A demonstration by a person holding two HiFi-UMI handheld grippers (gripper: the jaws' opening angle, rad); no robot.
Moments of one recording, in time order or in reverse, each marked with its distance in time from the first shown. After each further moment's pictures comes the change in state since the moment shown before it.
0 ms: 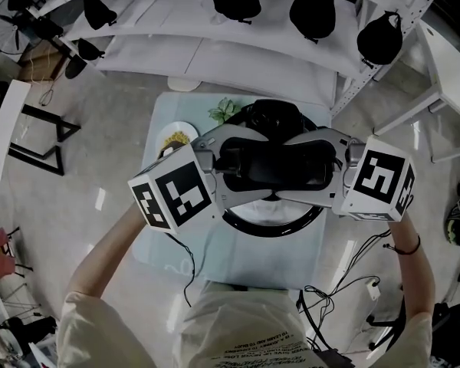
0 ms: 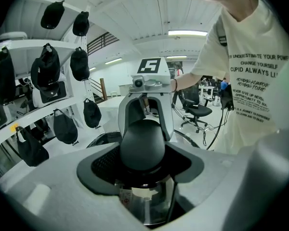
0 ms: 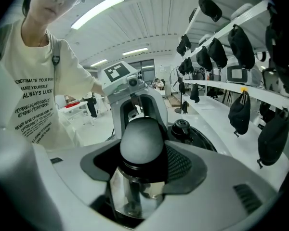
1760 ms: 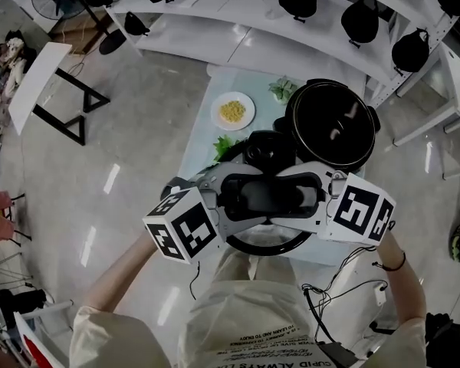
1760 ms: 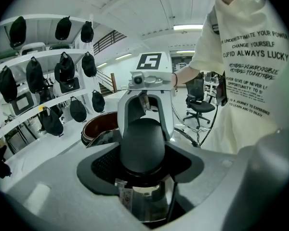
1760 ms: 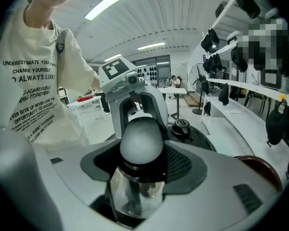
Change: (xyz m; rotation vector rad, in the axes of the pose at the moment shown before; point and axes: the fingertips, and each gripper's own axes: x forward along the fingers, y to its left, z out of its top) left arm -0.120 -0.167 -0.077 -0.084 0.072 0.128; right arm 0.123 0.177 0.039 -0.076 0.049 0.113
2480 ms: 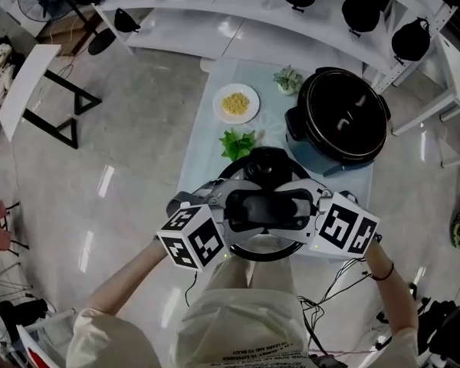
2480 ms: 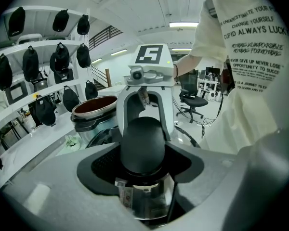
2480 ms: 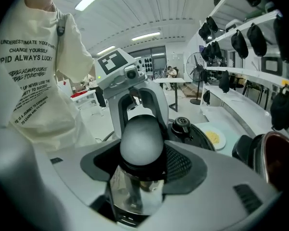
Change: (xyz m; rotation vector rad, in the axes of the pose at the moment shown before) left arm 0.015 -0.034 -0.081 0.012 0.035 -0.064; right arm 0.072 0.021 -0.047 0.057 0.088 -0.033
